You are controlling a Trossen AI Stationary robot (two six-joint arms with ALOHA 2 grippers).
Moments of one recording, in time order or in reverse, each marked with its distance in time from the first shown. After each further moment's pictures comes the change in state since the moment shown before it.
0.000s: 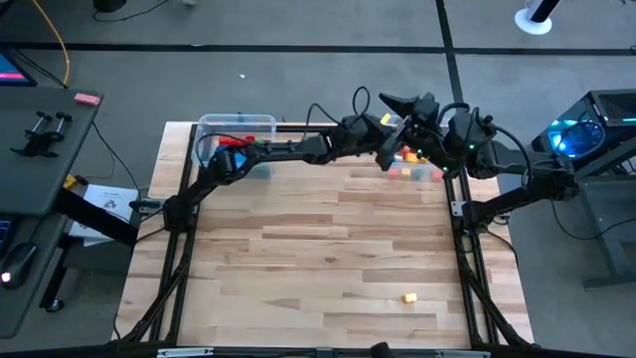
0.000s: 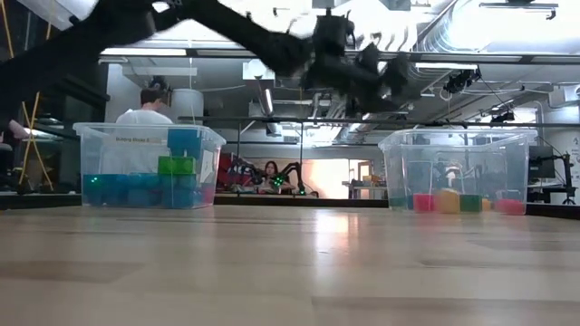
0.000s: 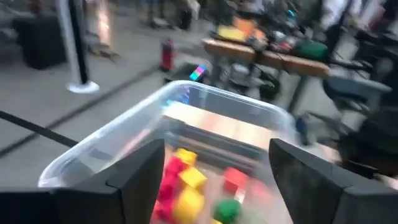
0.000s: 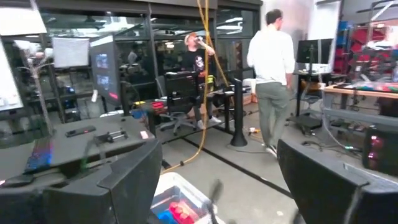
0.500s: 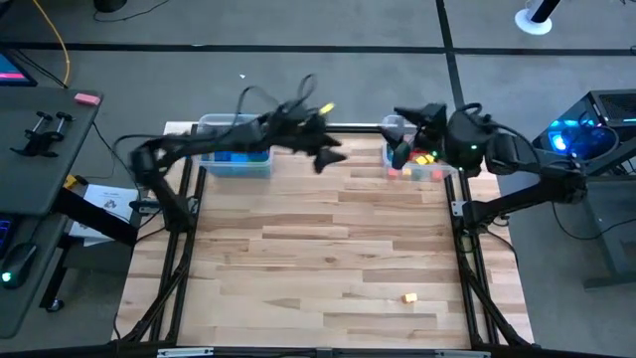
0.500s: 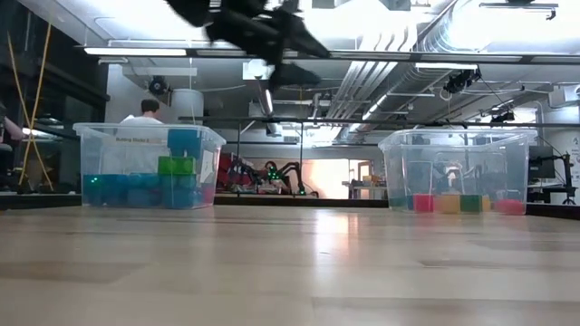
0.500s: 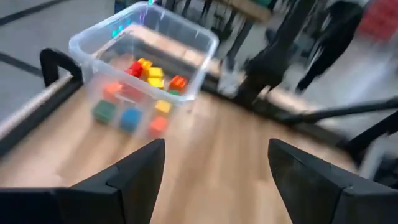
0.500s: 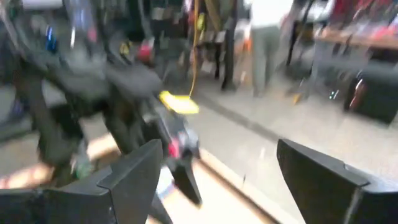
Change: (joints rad) left arm 0.082 -0.665 -0.619 -0.345 0.346 -0.102; right arm -0.020 -0.093 0.000 -0.392 0.001 0.165
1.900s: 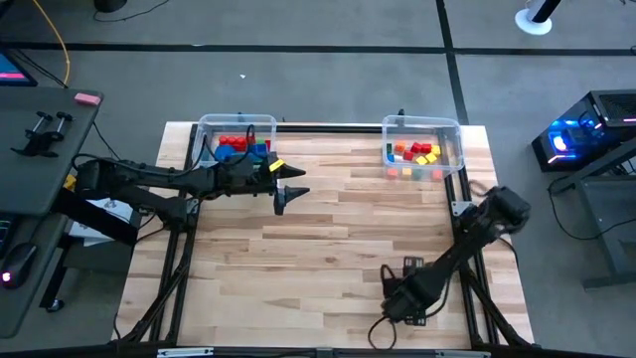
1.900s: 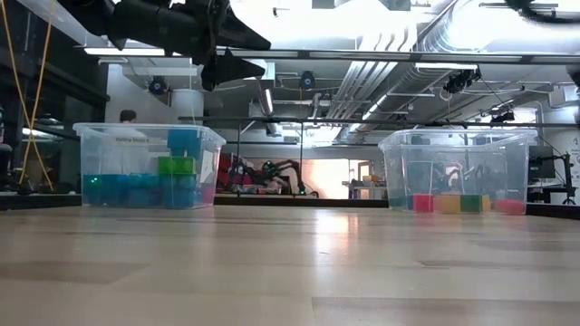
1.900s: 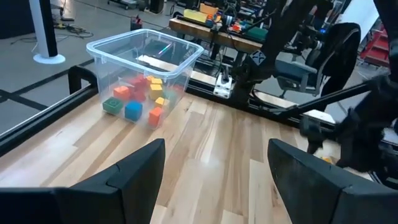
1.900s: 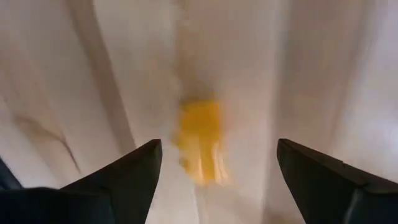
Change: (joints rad) left arm -0.251 -0.498 -0.751 0.495 -0.358 -0.018; right arm 0.756 0.715 -0.241 -0.543 -0.785 0.642
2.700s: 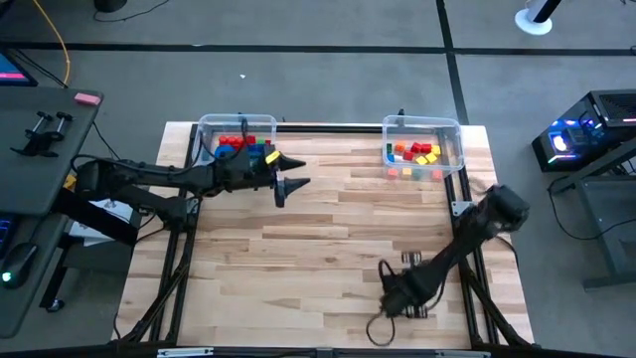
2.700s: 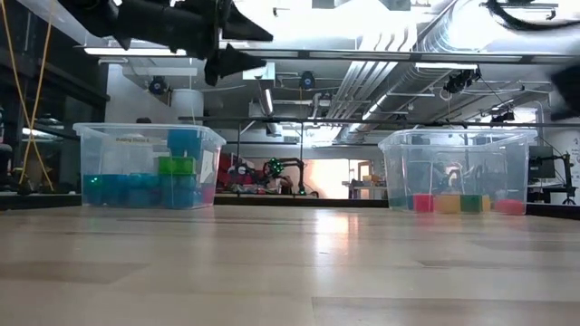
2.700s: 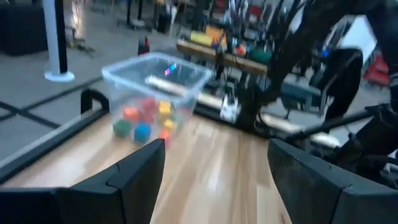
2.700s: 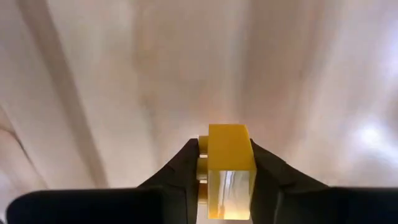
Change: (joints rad) left arm 0.041 -0.001 0.003 0.071 -0.001 -0.002; right arm -0.030 0.014 -0.006 -0.033 0.032 -0.101
